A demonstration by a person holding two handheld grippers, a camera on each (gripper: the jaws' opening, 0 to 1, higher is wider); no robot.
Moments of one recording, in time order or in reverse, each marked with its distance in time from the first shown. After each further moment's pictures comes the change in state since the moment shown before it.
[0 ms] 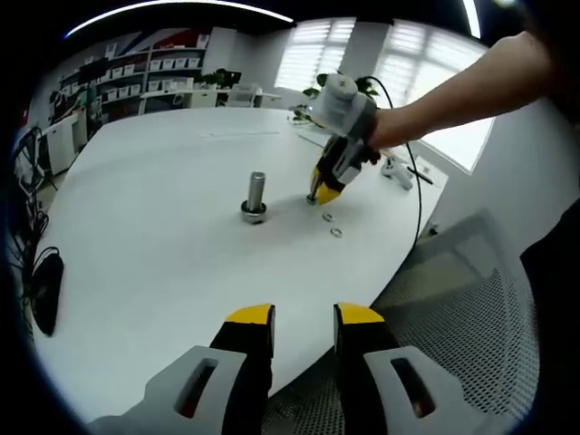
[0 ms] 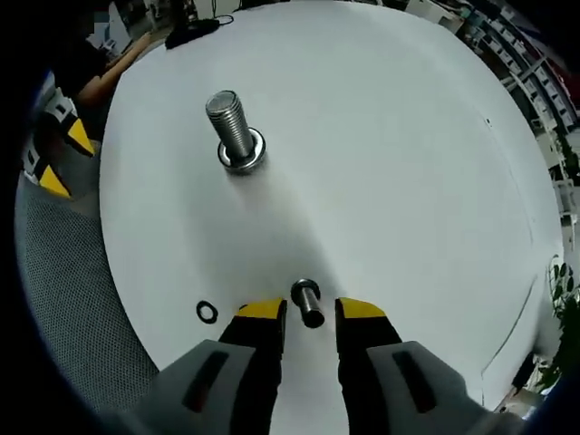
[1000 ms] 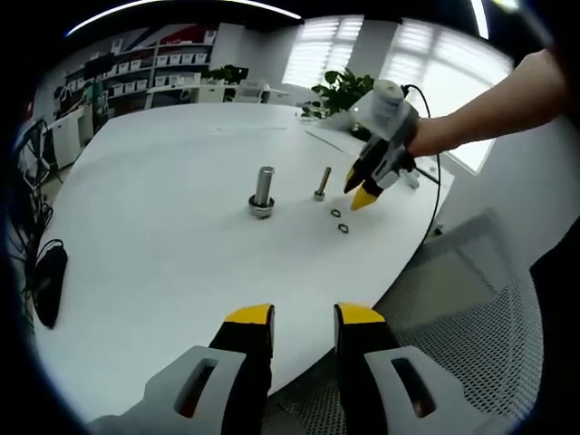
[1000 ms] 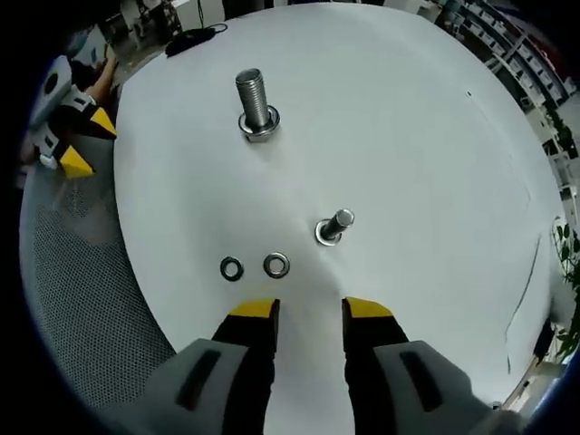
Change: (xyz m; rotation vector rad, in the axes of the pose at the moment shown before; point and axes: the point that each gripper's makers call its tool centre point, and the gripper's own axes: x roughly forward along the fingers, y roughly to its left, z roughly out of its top) left arm 0.000 0.006 -0.004 -0.019 0.015 0.027; right arm -0.015 0.023 -0.042 0.046 -0.015 0.002
